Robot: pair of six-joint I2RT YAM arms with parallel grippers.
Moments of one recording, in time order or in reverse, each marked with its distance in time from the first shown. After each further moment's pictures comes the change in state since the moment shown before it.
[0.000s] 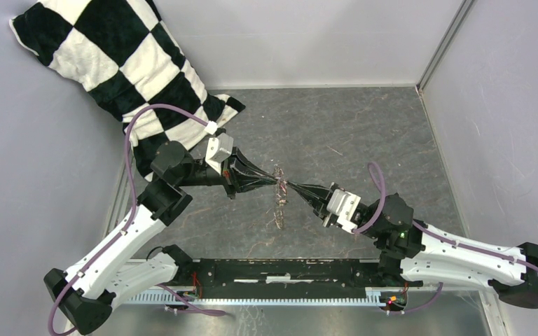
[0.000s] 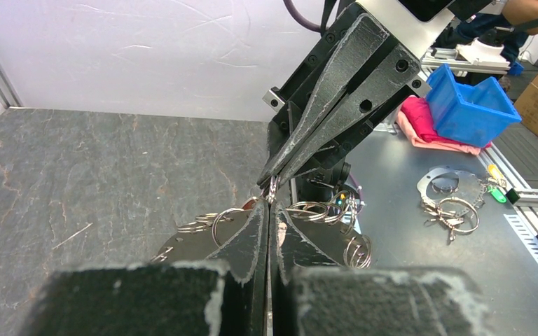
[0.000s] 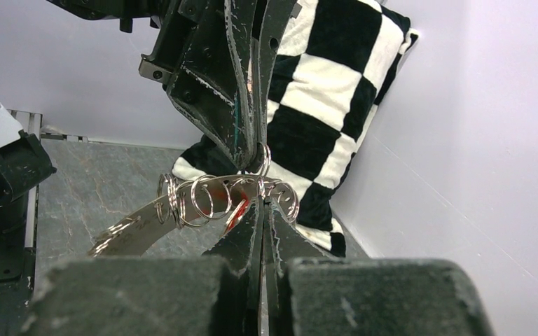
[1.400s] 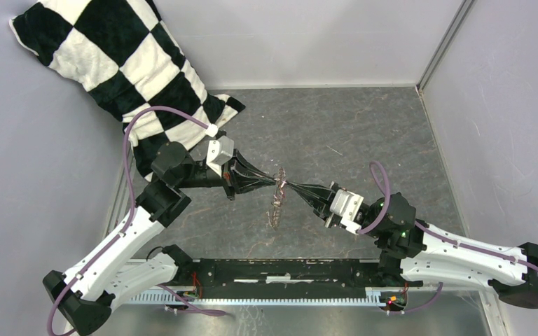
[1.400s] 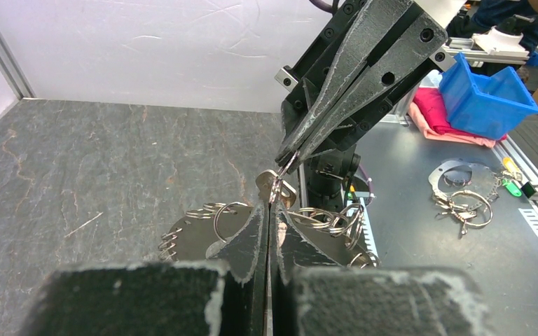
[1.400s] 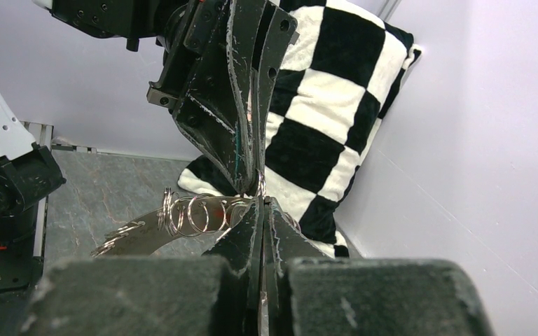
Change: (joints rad) left arm 0.000 -0.014 -0.003 -0.058 -0.023 0.056; right arm 0.000 0.003 0.018 0.008 -0.037 0.007
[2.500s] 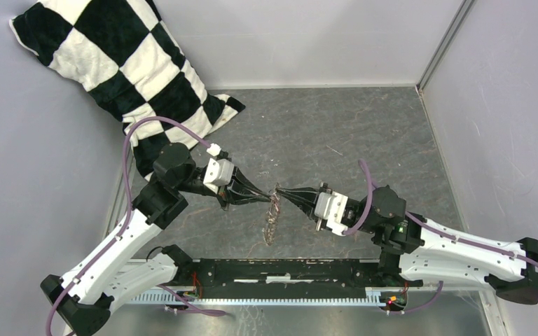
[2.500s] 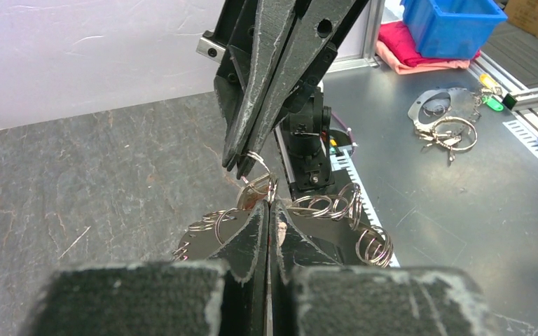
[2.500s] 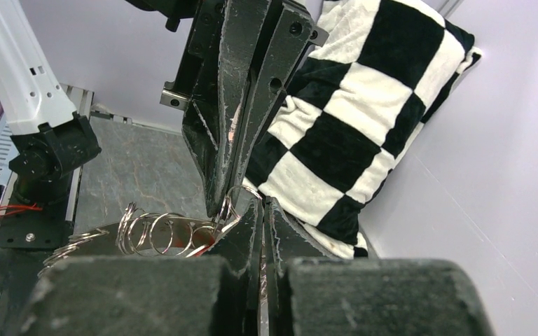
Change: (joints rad) left arm 0.000 -0.028 0.000 -0.156 0.196 0.256; right arm 0.003 0.072 0.098 -0.136 -0.081 -0.028
